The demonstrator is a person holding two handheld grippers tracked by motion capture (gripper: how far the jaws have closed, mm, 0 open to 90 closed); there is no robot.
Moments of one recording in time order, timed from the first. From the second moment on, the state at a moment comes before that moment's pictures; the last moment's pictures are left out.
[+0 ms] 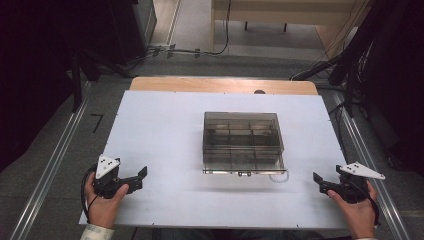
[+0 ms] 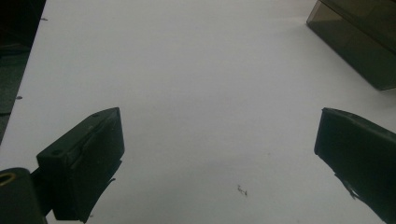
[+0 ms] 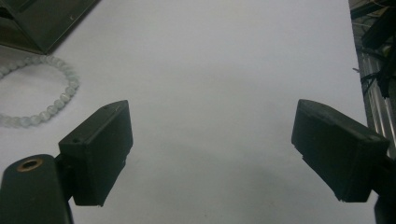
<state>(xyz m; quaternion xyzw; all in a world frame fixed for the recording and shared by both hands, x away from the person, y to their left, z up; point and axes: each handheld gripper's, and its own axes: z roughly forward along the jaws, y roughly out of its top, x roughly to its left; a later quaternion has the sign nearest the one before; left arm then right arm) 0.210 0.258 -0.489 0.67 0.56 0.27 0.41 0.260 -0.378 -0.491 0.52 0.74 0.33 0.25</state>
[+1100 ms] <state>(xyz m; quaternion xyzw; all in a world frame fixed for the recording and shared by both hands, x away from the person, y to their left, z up) 0.209 0.258 -0.489 0.66 0.56 0.27 0.41 0.261 -0.361 -0.490 0.50 0.76 0.34 0.24</state>
